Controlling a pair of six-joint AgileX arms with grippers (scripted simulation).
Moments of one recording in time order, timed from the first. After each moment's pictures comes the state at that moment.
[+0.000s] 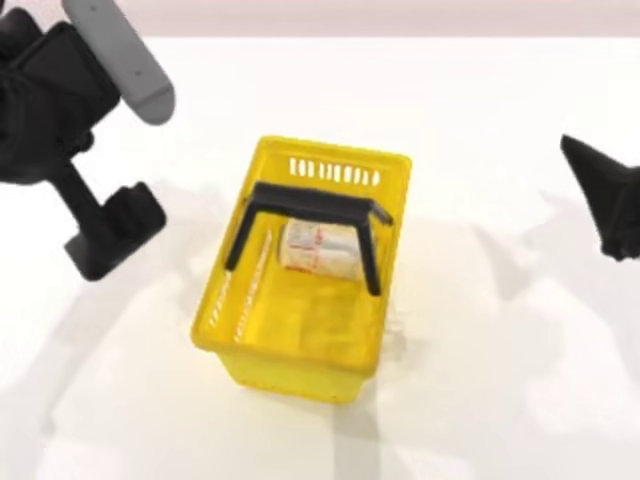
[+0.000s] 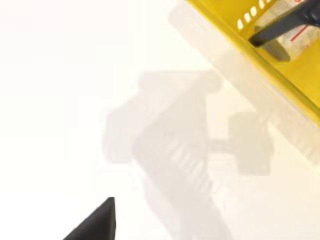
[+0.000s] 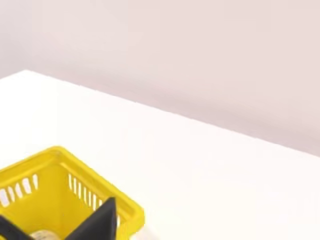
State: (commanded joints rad) left arm -0.41 1.22 1.22 -0.91 0.03 0.63; right arm 0.13 1.03 0.46 0.43 -0.46 -0.01
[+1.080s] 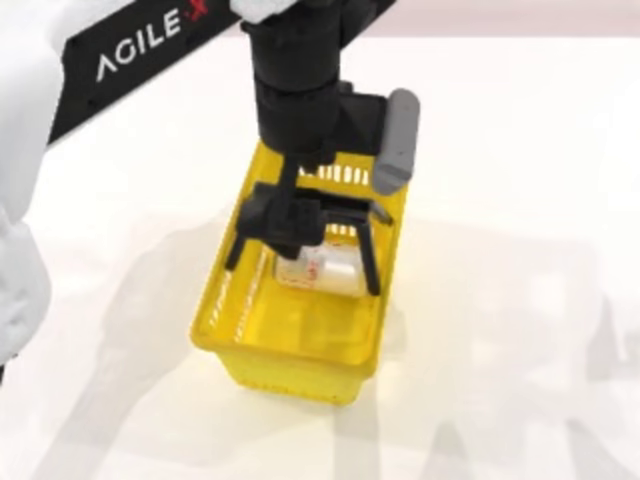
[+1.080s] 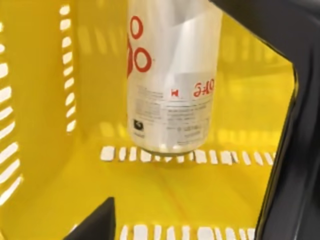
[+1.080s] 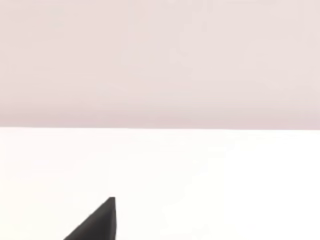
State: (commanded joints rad) left arm -0.67 2.17 2.10 -1.50 0.00 1.10; right arm 0.01 0.00 0.00 0.00 0.00 0.00
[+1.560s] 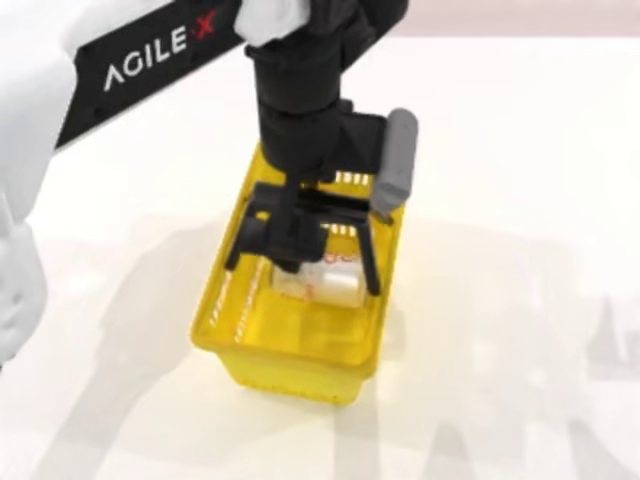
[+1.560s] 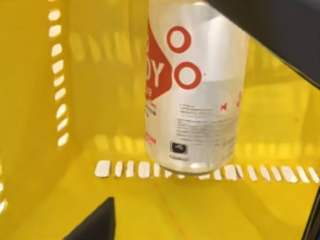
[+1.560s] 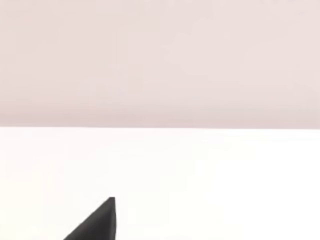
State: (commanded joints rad) left arm -0.67 2.16 2.01 -1.42 0.00 1.10; right arm 0.01 0.00 0.00 0.00 0.00 0.00
